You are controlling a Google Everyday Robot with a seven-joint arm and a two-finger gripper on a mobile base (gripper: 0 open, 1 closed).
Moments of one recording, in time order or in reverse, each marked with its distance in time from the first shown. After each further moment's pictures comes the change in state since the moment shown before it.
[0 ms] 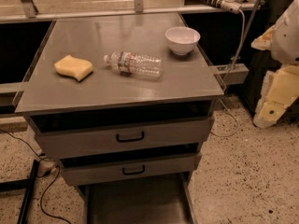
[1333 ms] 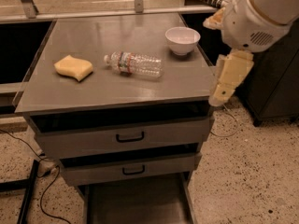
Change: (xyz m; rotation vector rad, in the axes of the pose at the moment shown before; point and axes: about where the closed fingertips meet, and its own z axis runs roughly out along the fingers) arm -0.089 -0.028 0.013 0.086 -0.161 -0.209
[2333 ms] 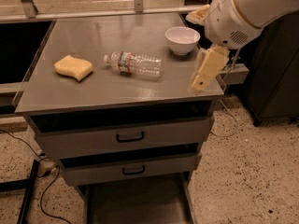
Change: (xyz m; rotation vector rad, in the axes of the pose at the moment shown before) arm -0.034 -0.032 0.028 0.039 -0.201 -0.017
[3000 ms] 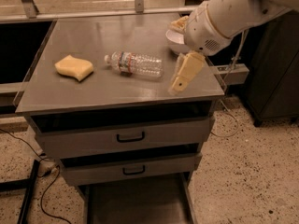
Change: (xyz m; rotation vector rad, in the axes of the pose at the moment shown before) arm -0.012 -0.014 0.054 -0.042 -0.098 0.006
